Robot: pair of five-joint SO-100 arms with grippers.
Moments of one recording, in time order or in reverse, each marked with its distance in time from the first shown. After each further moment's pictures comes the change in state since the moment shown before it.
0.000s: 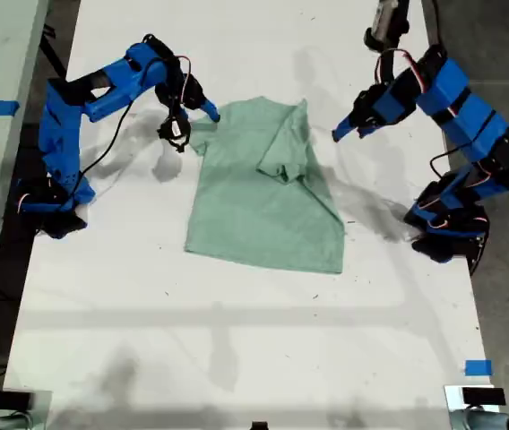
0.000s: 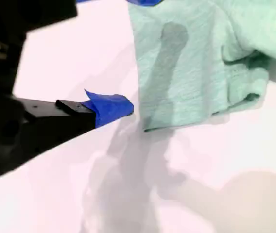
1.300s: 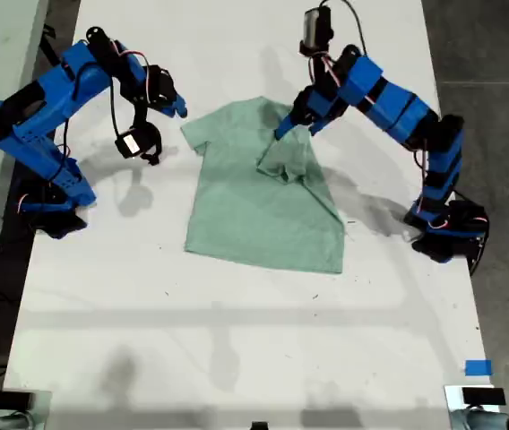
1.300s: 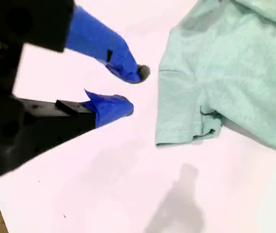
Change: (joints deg) arm 0 10.2 45.4 27.1 2.6 -10.8; arm 1 -1.0 -41.0 -36.6 -0.4 0.4
